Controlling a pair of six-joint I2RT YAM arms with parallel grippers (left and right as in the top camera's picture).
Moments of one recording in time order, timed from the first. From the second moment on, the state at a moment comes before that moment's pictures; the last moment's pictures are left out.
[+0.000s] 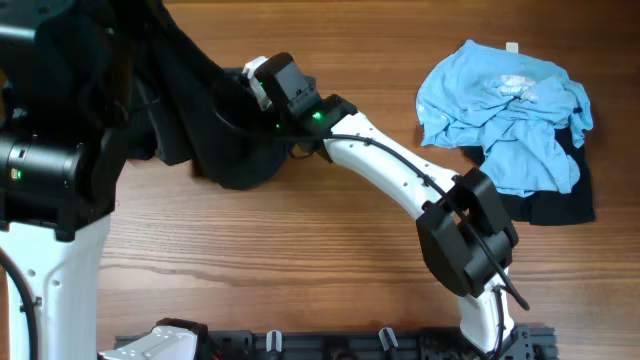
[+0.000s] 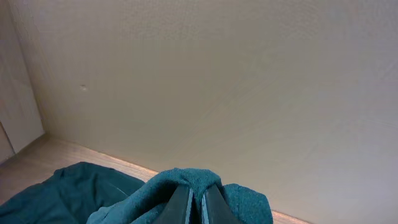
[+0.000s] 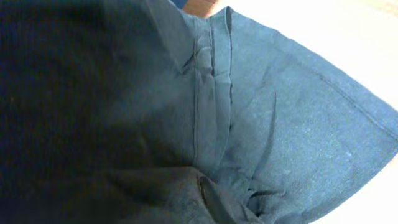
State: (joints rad) left arm -0.20 1.38 1.93 -0.72 -0.37 -0.30; right arm 0.73 2.10 1.69 -0.41 -0.12 0.15
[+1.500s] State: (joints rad) left arm -0.20 1.38 1.93 -0.82 -0.29 -0.30; right arm 0.53 1.99 1.51 -0.55 -0.86 0.51
